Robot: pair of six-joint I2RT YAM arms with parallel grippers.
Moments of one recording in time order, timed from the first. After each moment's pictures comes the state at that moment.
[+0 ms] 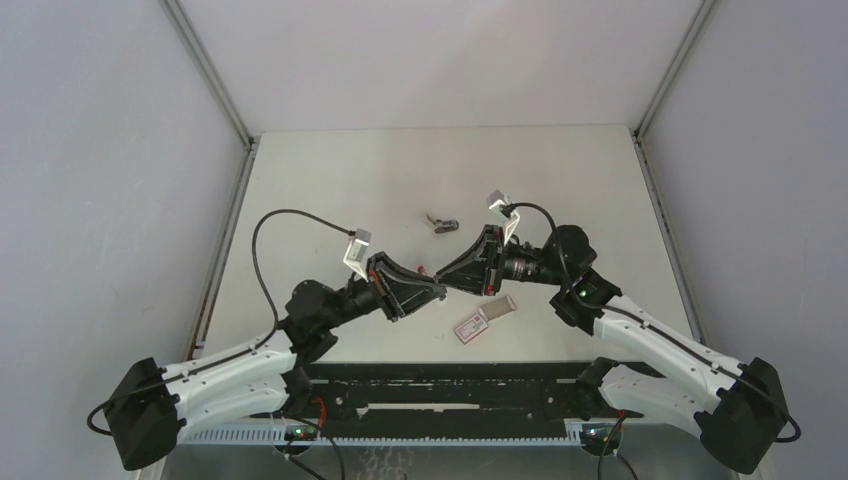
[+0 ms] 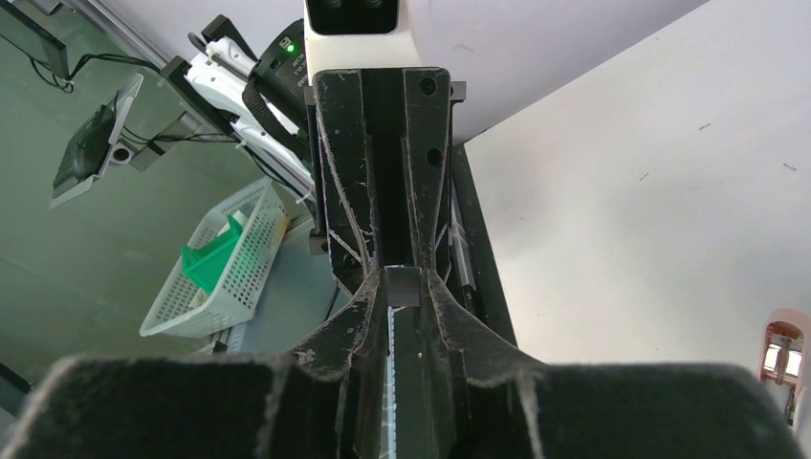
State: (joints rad) left arm -0.90 0.87 0.36 0.85 0.35 -0.79; right arm 0.72 0.97 0.68 0.38 -0.74 0.67
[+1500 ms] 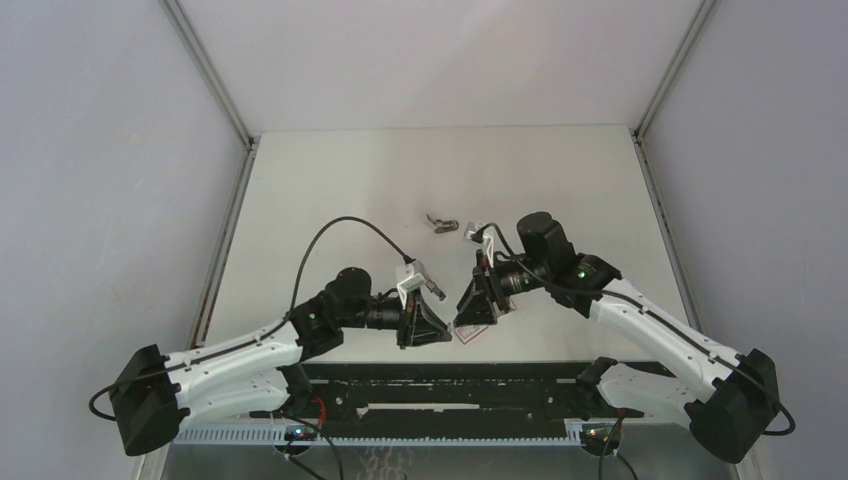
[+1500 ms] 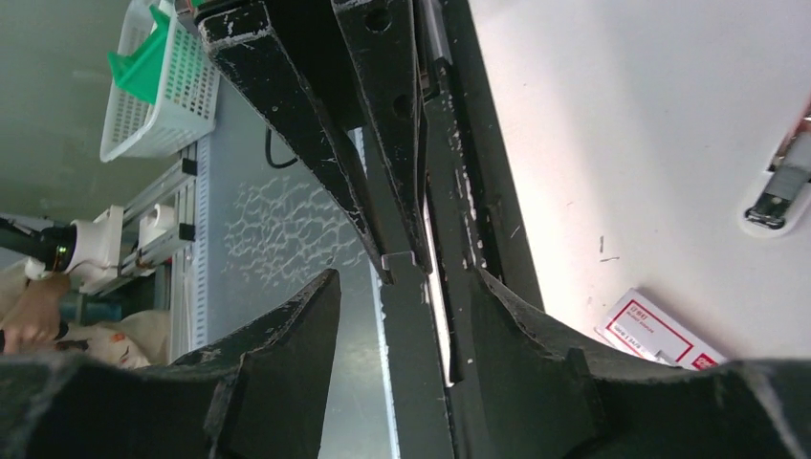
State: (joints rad) left arm -0.96 0.94 0.47 0.25 0.58 -0.41; right arm 0.67 1.04 0.84 -0.40 -0.91 0.20
